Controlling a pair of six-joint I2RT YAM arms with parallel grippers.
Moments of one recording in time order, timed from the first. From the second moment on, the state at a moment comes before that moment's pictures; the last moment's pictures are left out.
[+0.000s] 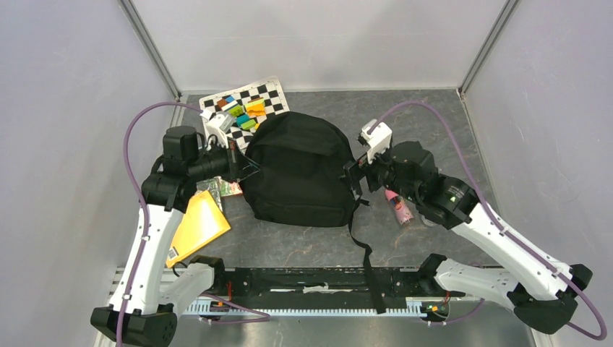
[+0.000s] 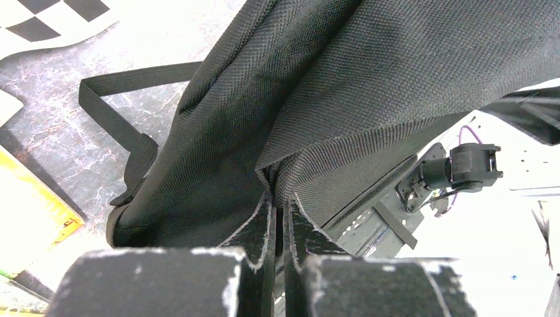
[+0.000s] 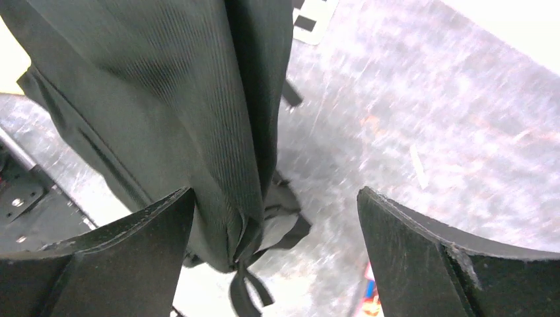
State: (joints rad) left arm -0.15 0.93 1.12 -0.73 0.65 -0.18; right arm 0.82 0.97 1.10 -0.56 0.09 0.07
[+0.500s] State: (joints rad) left arm -0.15 0.96 1.14 -0.74 0.66 -0.15; right arm 0.82 1.18 1.48 -0.51 -0.04 -0.29
